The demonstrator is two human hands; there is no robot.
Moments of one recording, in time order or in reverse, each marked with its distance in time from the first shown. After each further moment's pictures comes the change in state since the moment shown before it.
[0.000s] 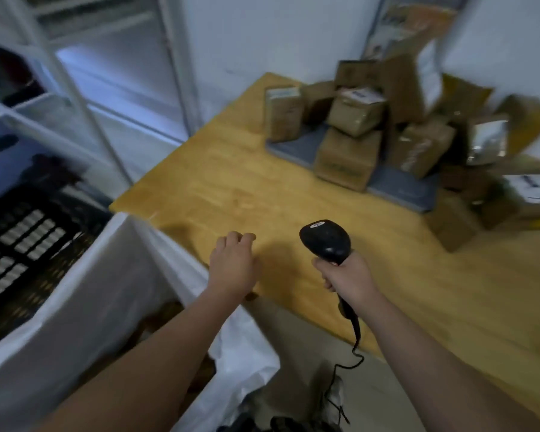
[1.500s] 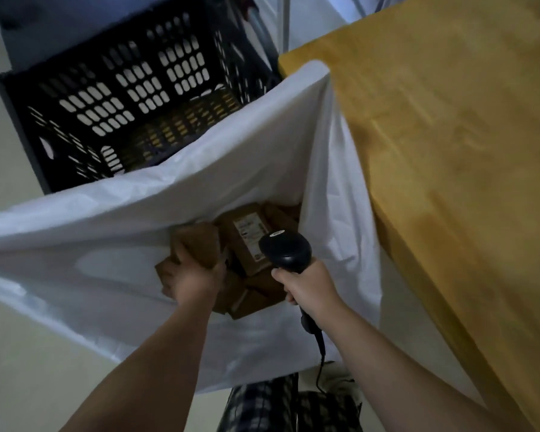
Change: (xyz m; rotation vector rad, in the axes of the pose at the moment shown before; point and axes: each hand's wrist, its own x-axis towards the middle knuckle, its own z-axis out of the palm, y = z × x) left_hand -0.153 -0.256 0.140 -0.337 0.107 -1.453; right_hand -0.003 0.077 0.297 -0.200 -0.776 0.186
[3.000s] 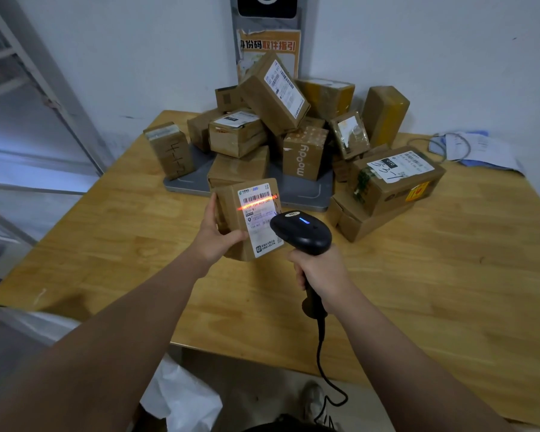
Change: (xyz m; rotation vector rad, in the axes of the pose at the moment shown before) left_hand -0.397 0.304 0.007 -0.257 -0.949 1.268; right_hand -0.304 0.053 -0.308 0.594 0.875 -0.338
